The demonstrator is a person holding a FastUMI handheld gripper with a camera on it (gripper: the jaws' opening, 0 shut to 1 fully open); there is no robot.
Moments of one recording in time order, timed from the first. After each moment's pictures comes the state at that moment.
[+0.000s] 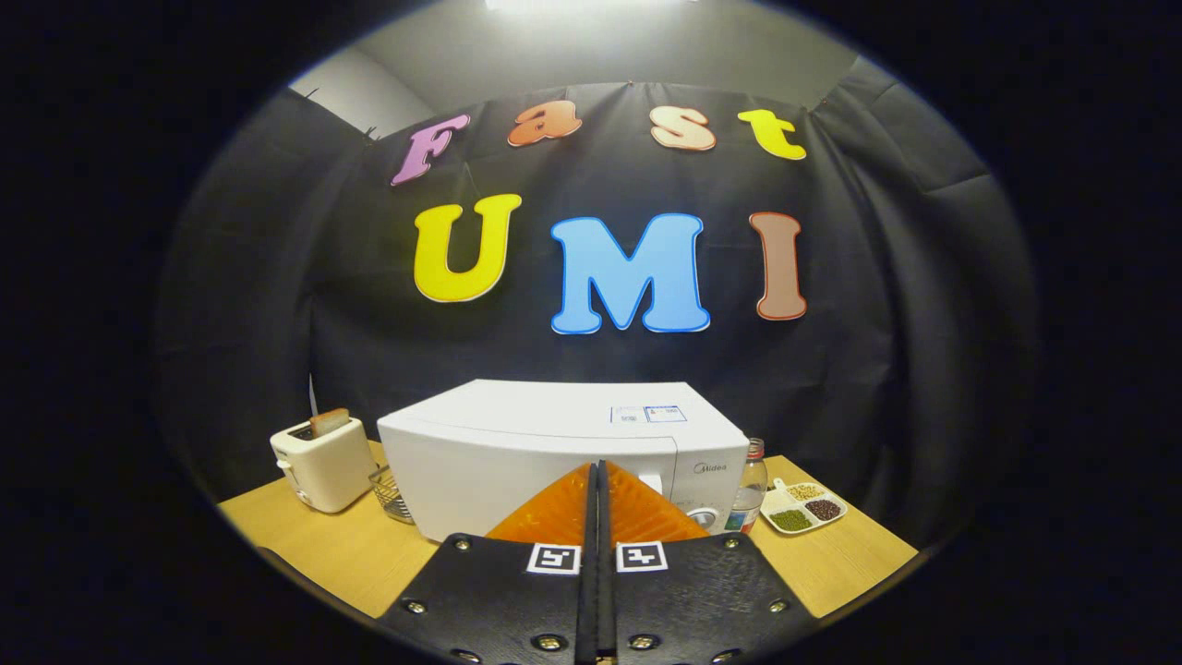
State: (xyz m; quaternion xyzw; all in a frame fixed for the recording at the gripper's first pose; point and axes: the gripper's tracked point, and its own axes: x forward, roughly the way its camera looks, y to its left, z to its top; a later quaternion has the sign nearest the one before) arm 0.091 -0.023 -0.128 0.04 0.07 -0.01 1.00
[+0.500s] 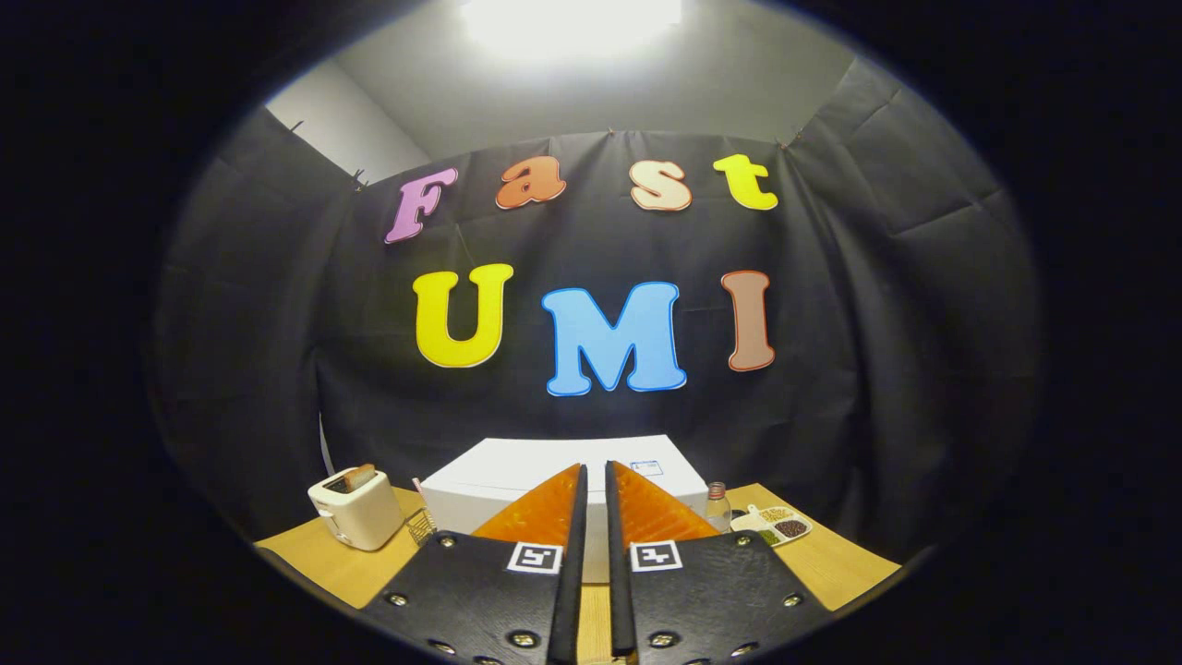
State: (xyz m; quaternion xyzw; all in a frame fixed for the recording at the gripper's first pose) arm 0.029 -0.024 -0.035 0.05 0.03 -0.05 1.00
